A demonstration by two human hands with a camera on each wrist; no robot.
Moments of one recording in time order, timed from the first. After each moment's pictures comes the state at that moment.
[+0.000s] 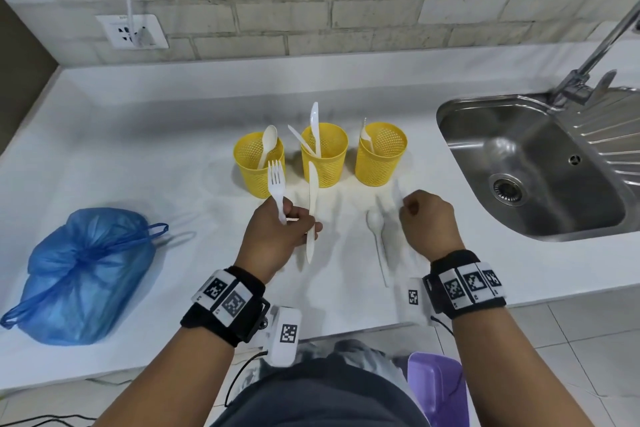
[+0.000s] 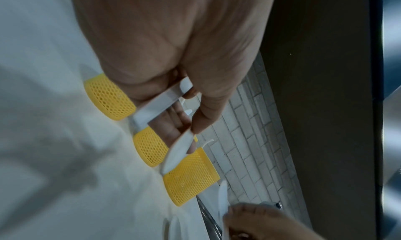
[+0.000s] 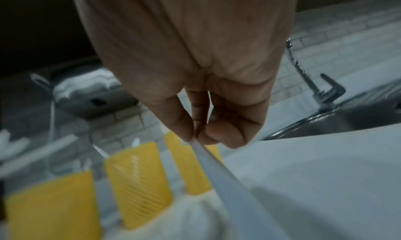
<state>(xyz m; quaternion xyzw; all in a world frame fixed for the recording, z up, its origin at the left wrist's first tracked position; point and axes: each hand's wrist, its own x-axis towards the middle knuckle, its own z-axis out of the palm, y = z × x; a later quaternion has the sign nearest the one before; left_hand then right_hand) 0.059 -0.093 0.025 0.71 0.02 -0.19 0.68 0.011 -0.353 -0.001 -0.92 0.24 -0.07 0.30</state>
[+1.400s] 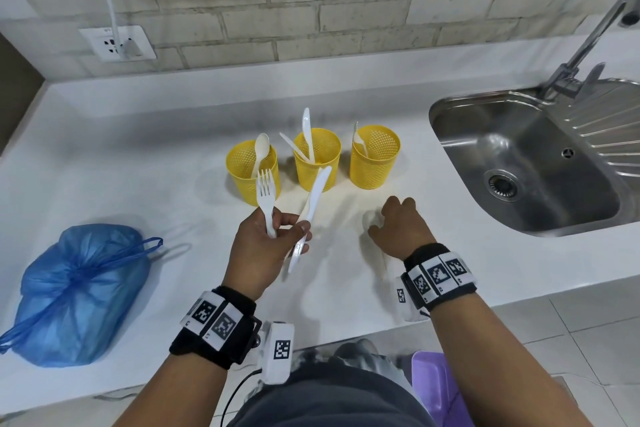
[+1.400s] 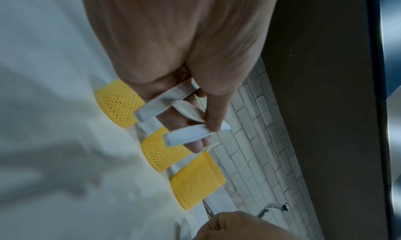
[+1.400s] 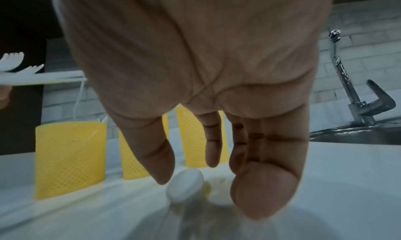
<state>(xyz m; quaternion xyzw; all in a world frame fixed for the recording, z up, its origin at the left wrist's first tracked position) 0.053 -0.085 0.030 0.71 0.01 -0.15 0.69 0.027 -0.323 -0.007 -0.93 0.25 0.11 0.25</state>
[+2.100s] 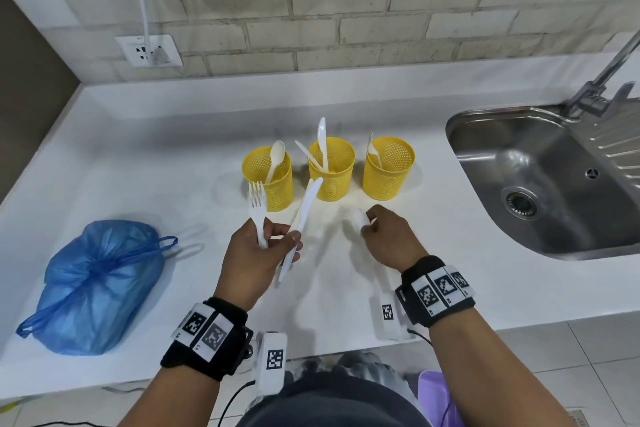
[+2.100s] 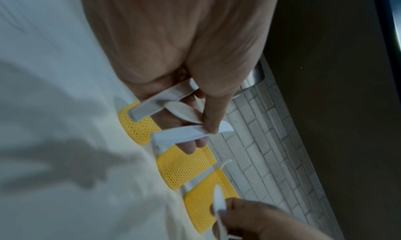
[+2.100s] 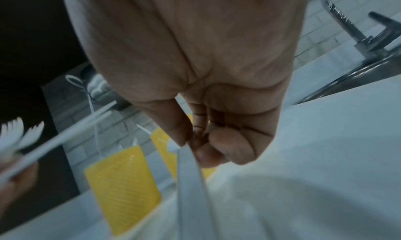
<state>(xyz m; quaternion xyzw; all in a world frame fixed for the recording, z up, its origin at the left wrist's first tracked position) 0.052 -0.063 0.024 0.72 0.05 -0.12 0.69 0.039 -0.303 -0.001 -0.90 0.17 0.08 0.40</state>
